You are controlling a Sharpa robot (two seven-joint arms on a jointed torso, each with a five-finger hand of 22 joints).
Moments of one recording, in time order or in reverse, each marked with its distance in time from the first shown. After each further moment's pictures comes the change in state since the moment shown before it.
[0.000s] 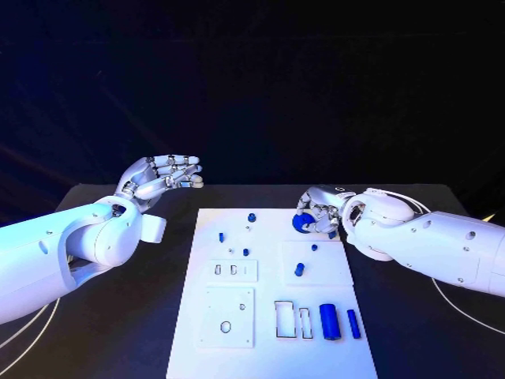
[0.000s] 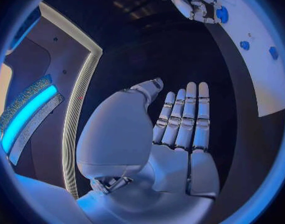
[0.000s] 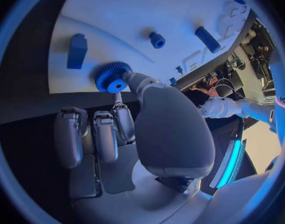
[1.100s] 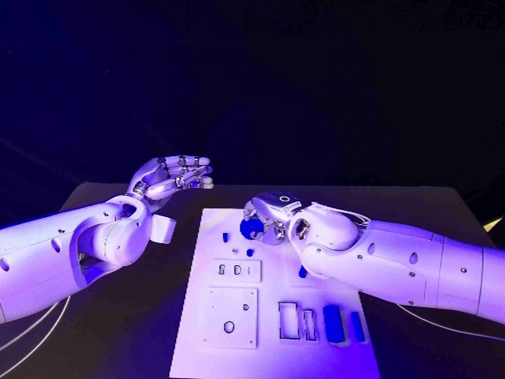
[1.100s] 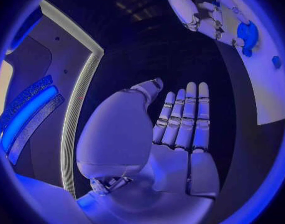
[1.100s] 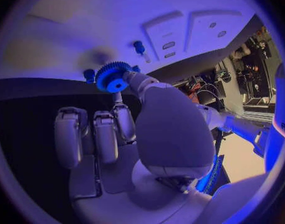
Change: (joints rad) left arm 0.000 0.018 0.000 0.011 -0.004 0.008 -0.003; left_hand 0.000 0.000 0.000 0.000 0.000 0.000 0.000 0.000 0.001 0.000 0.000 -0.004 0.000 0.000 0.000 0.000 0.001 0.000 -0.003 0.004 0.000 0.001; right arm -0.029 0.201 -0.002 0.072 -0.191 -0.122 -0.100; right_hand -0.012 -0.006 0.011 0.000 0.004 0.007 0.000 -0.003 0.002 0.003 -0.003 0.001 0.000 0.000 0.000 0.000 0.001 0.000 0.000 0.000 0.004 0.000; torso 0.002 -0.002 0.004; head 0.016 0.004
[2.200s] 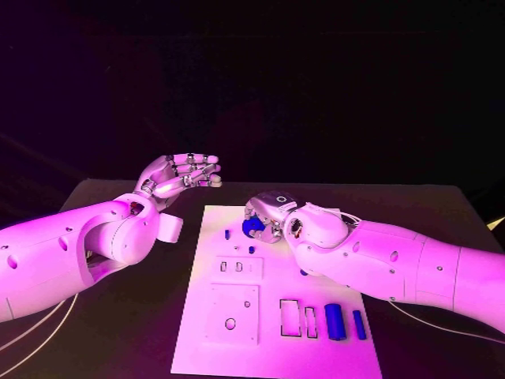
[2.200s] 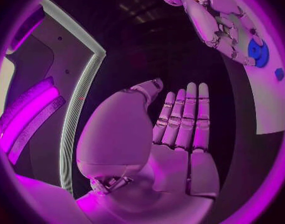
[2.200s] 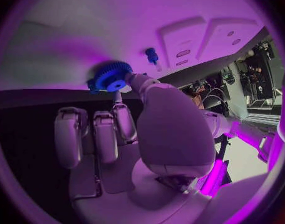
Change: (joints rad) left arm 0.000 0.014 0.000 0.016 -0.008 0.003 0.003; left_hand -0.004 0.004 0.000 0.000 0.000 0.000 0.000 0.000 0.001 0.000 0.000 0.000 0.000 -0.011 0.004 0.000 0.001 0.000 -0.011 0.003 0.000 0.000; right arm -0.025 0.067 -0.001 -0.118 -0.005 -0.005 0.008; right_hand -0.029 -0.016 0.014 -0.003 -0.015 -0.018 0.007 -0.007 -0.006 -0.006 0.006 -0.008 0.001 0.000 0.000 -0.001 0.000 0.000 0.000 0.000 0.000 0.000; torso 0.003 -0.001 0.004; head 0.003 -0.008
